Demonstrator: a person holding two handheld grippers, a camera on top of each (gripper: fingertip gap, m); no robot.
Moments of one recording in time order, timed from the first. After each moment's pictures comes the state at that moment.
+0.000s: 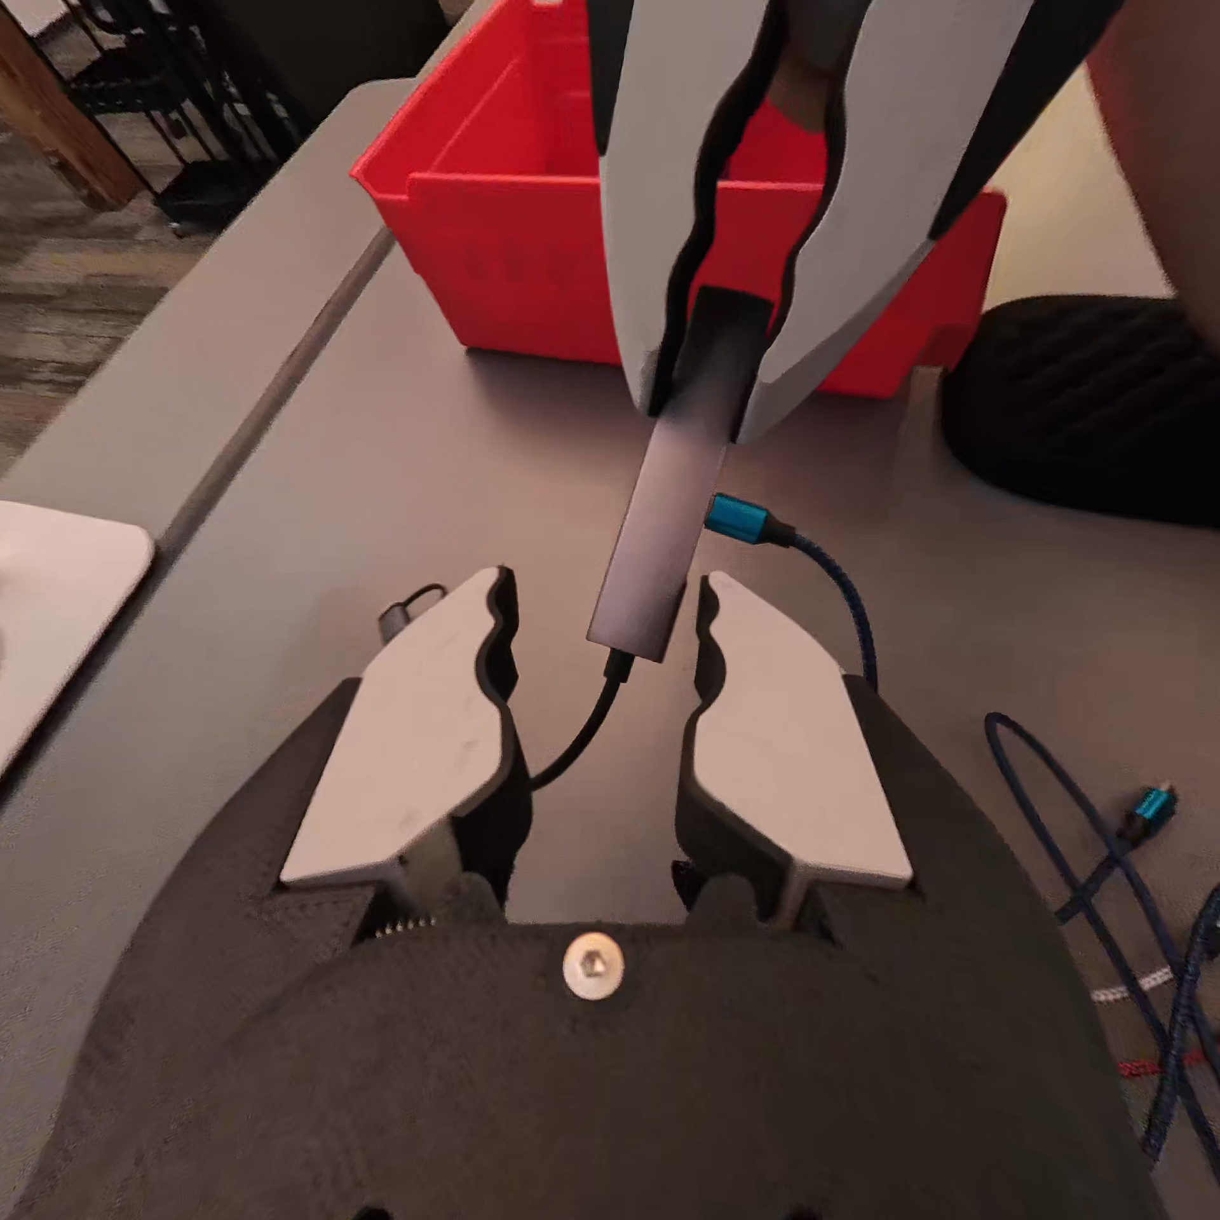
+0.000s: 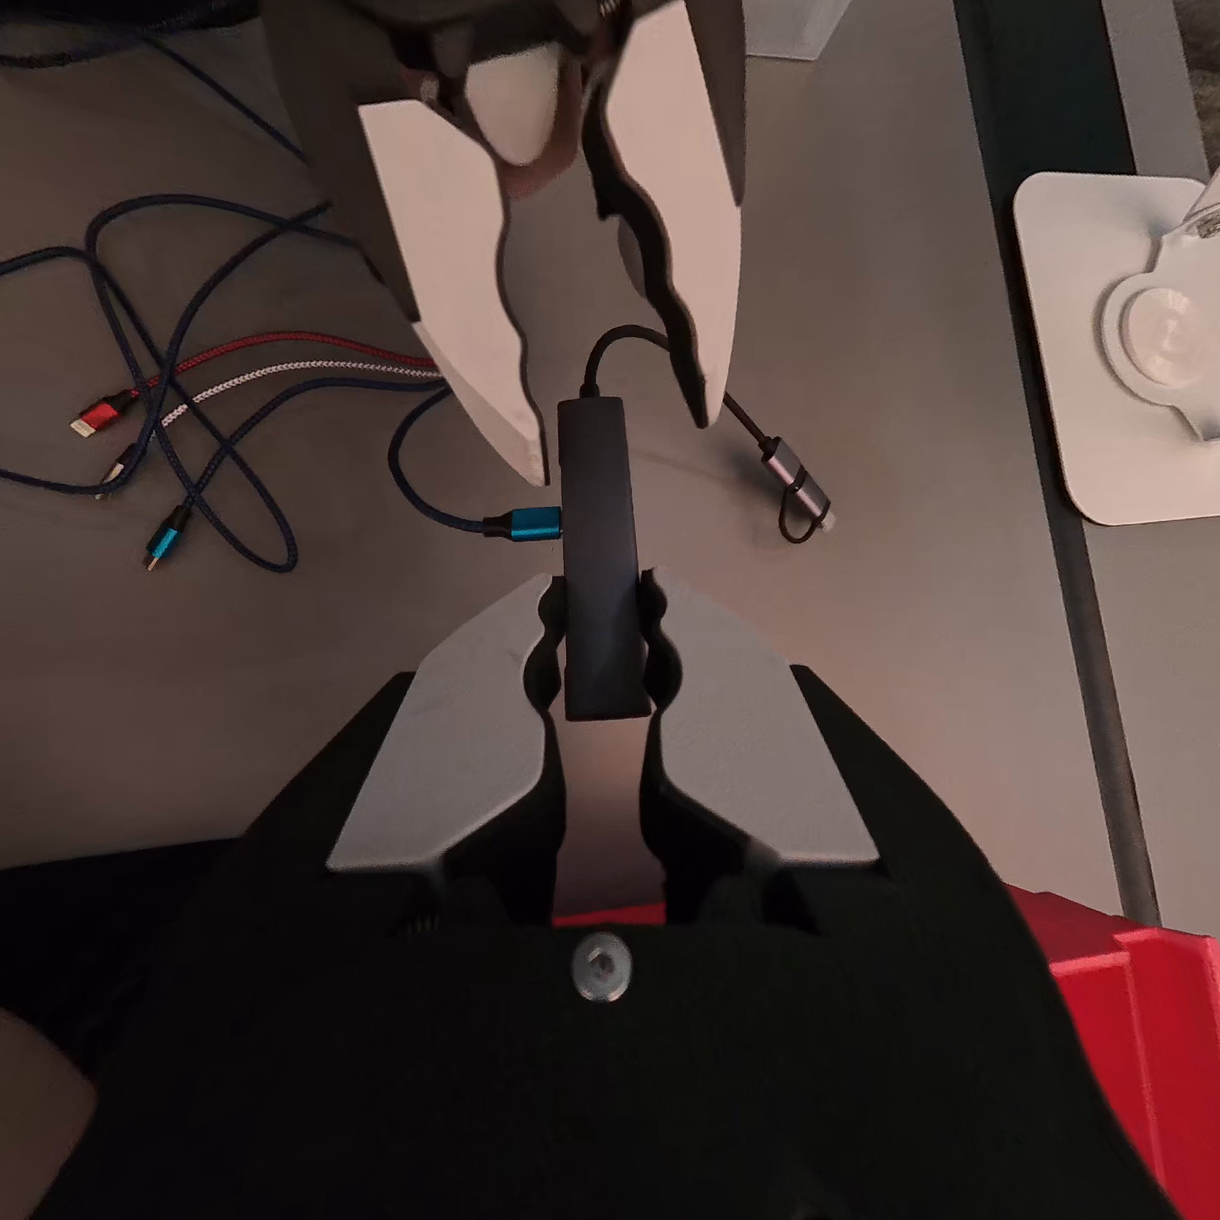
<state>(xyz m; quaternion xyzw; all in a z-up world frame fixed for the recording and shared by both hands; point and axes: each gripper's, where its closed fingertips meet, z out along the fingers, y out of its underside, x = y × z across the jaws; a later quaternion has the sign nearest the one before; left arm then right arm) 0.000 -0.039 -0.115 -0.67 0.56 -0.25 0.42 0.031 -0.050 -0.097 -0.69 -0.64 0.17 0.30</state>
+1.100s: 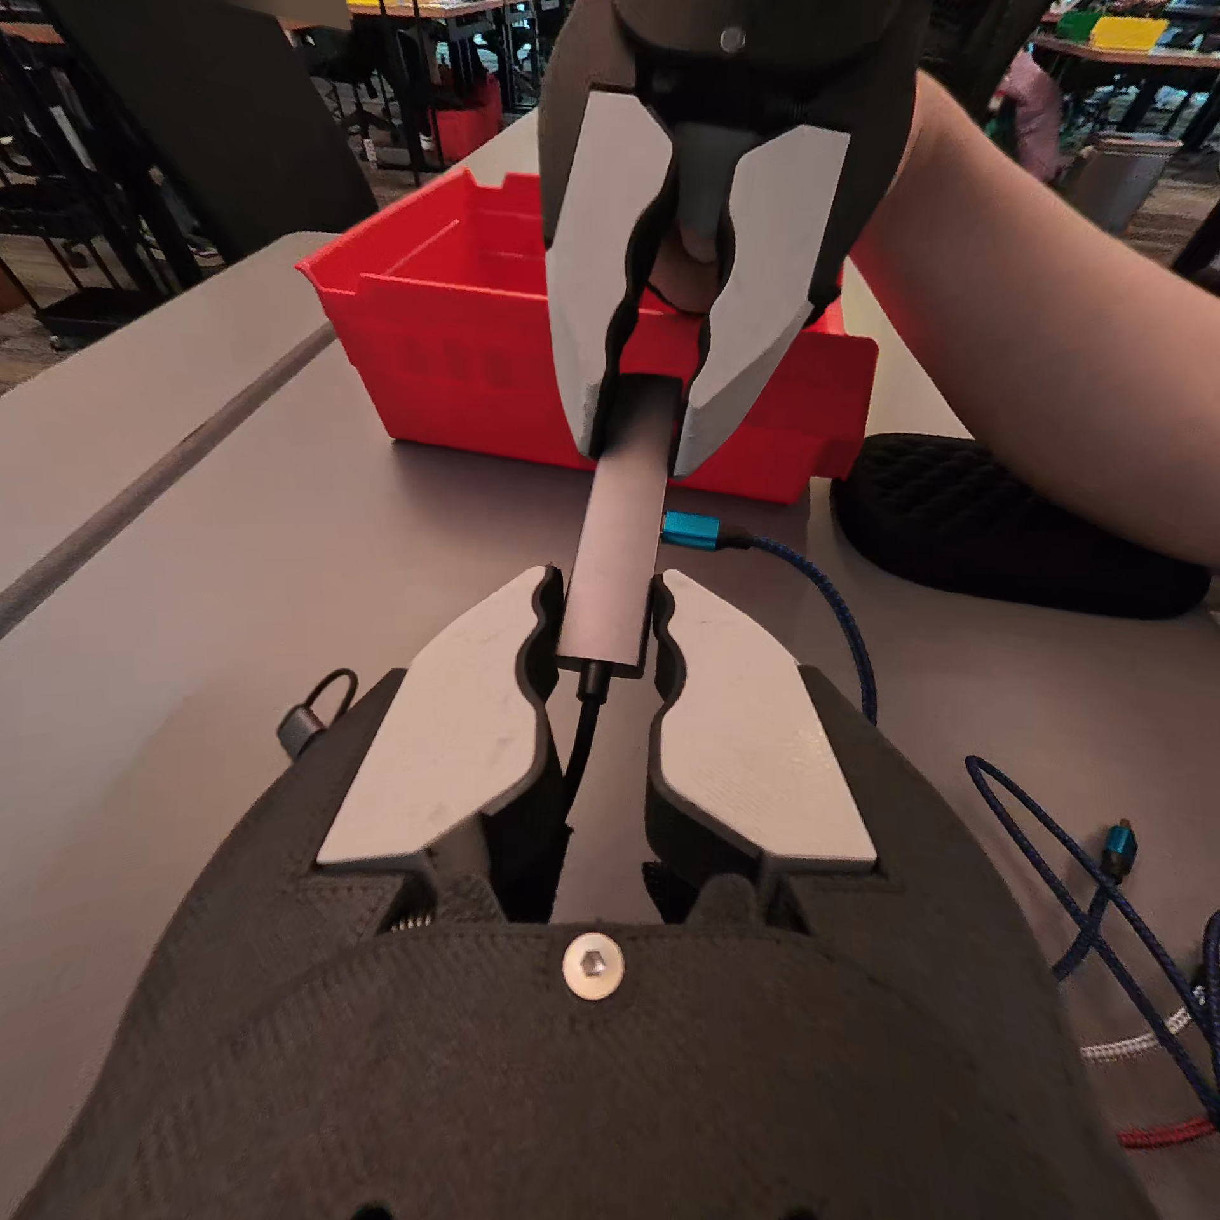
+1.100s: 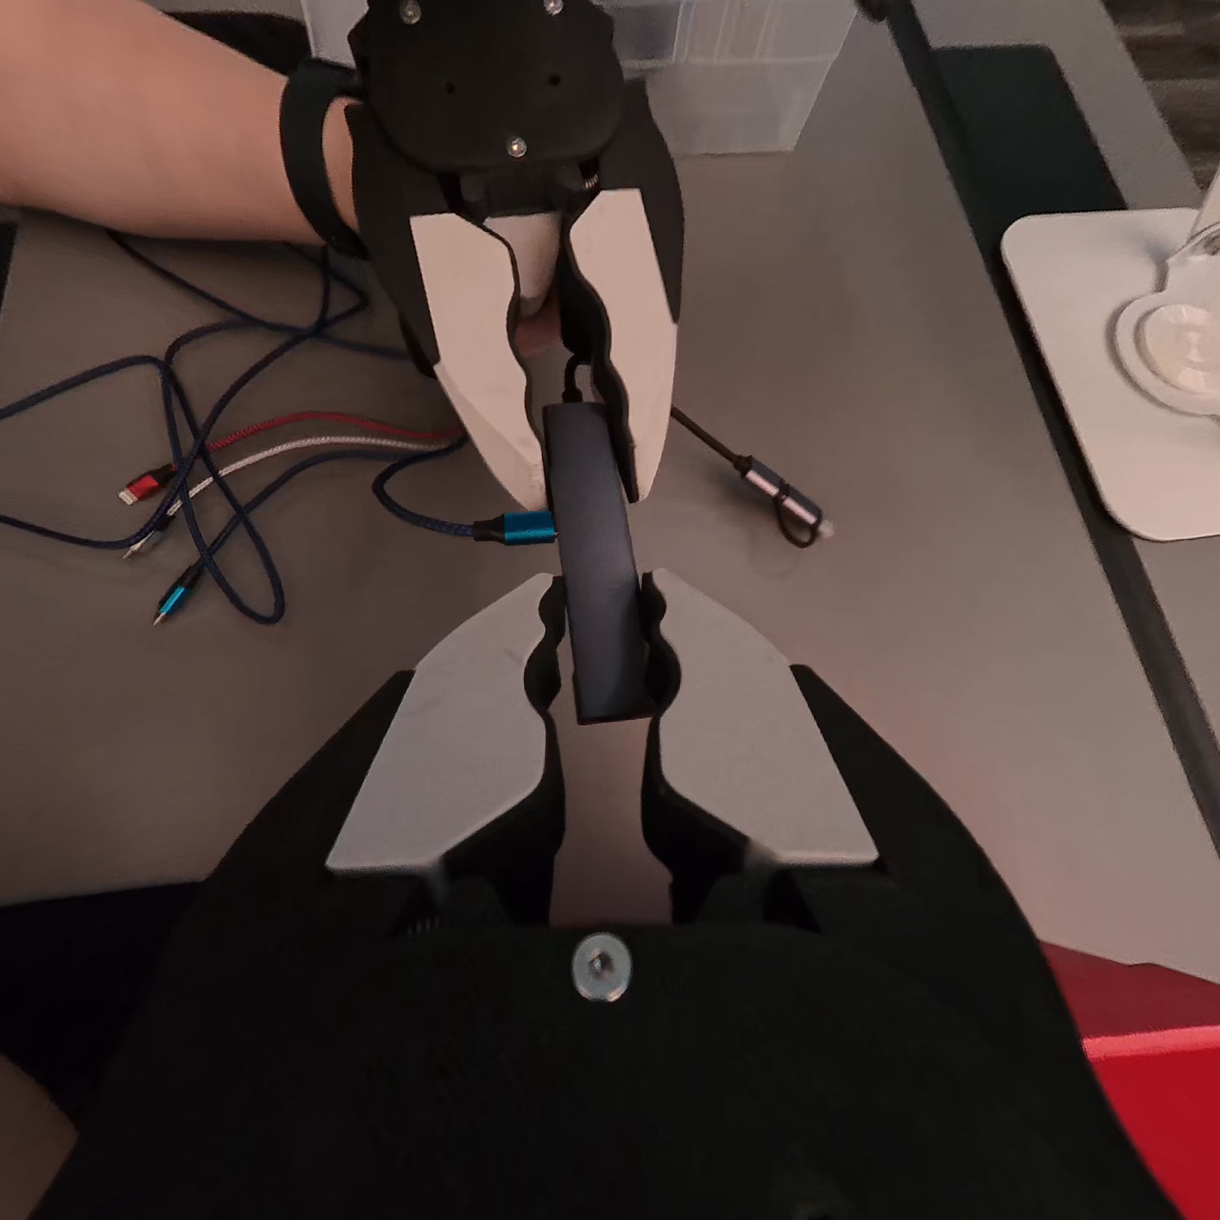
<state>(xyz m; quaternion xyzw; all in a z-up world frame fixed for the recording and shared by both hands) 0.015 -0.044 -0.112 -0.62 0.53 -0.39 0.44 0.034 -0.041 -0.097 -0.68 -0.60 0.25 0.33</state>
